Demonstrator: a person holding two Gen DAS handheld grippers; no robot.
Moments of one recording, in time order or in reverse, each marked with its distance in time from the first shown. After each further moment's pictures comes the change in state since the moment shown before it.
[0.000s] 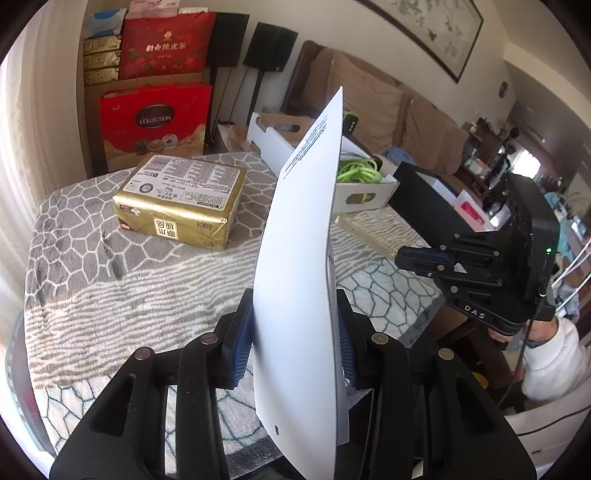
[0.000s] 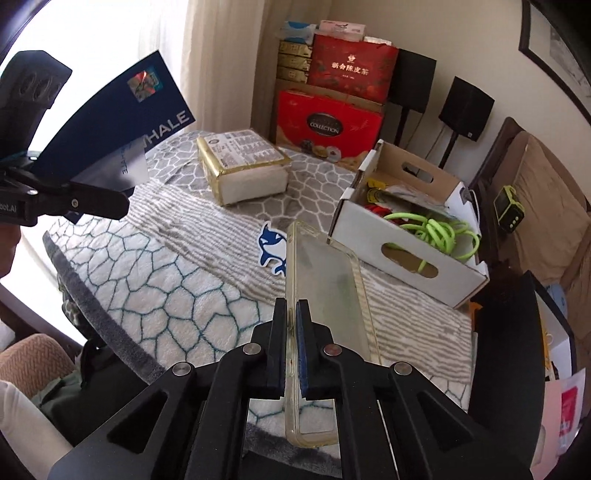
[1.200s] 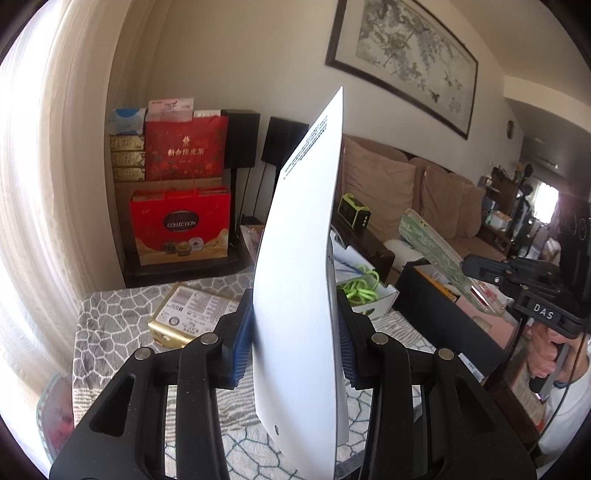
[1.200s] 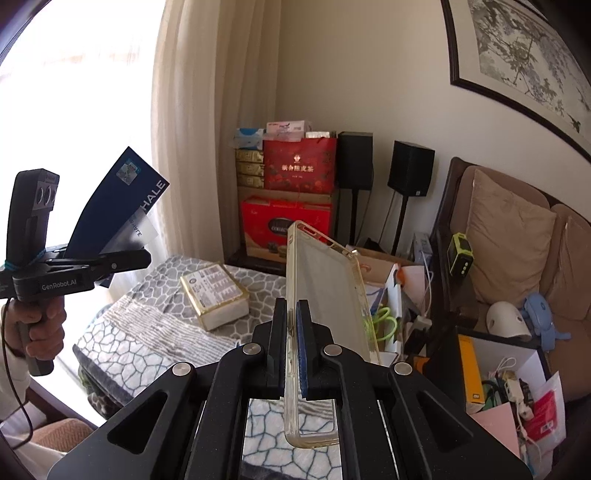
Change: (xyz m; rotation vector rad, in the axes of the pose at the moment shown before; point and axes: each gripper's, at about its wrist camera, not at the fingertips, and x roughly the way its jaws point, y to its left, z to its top) left arm -0.060 -0.046 0.067 0.042 -0.341 0.138; right arm -0.131 -0.057 0.050 0.173 -0.320 -0.049
